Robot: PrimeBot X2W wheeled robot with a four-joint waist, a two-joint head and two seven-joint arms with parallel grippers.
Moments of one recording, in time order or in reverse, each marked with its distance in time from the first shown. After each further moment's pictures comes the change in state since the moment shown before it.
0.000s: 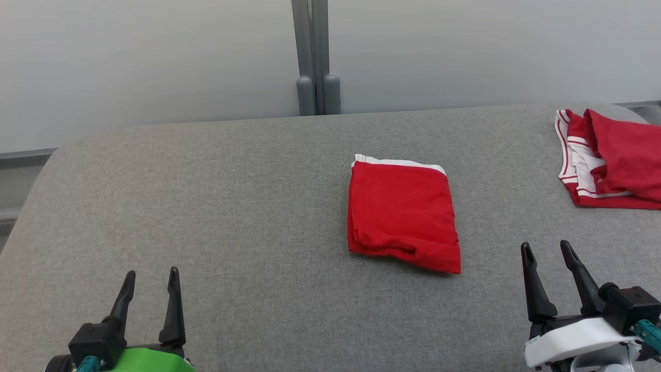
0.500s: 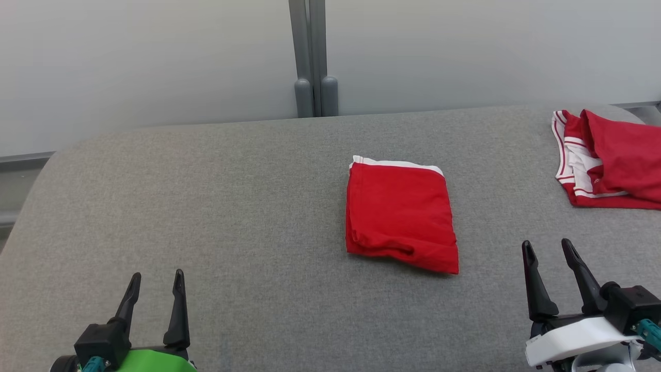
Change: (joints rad) left arm 0.004 -0.001 -0.013 0.004 0.004 -0.003 0.002; right arm 0.001 -0.002 -0.002 -0.011 -0.002 0.000 0.000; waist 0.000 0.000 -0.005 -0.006
